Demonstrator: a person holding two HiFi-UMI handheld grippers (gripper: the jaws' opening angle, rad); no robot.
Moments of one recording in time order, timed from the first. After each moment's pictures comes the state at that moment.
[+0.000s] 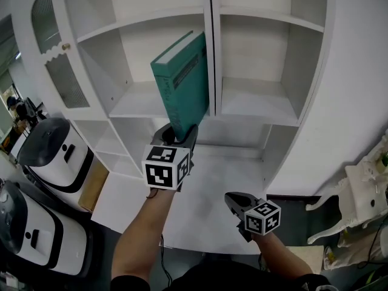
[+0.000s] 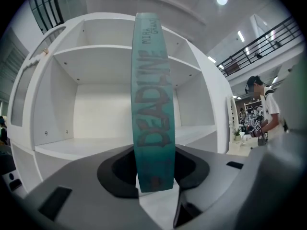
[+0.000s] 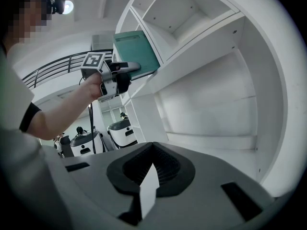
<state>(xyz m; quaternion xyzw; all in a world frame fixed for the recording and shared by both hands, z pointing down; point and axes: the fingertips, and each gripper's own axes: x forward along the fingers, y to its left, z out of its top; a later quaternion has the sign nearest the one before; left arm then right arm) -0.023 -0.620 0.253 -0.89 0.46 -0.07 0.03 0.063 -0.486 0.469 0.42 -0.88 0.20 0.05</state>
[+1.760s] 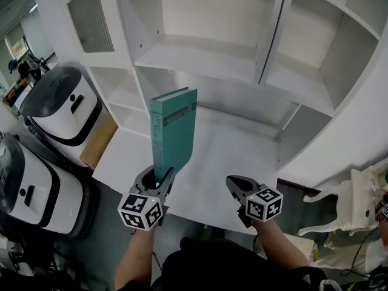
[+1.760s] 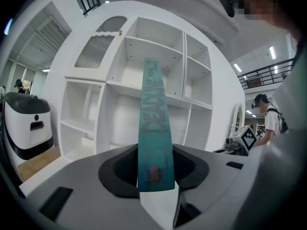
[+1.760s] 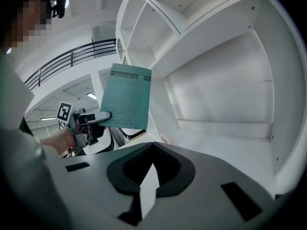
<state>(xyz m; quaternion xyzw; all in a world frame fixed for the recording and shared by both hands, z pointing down) -0.202 -0.484 0.442 -0.85 0.51 -0.06 -0.12 -0.010 -0.472 0.508 0.37 -0.89 0.23 0.10</state>
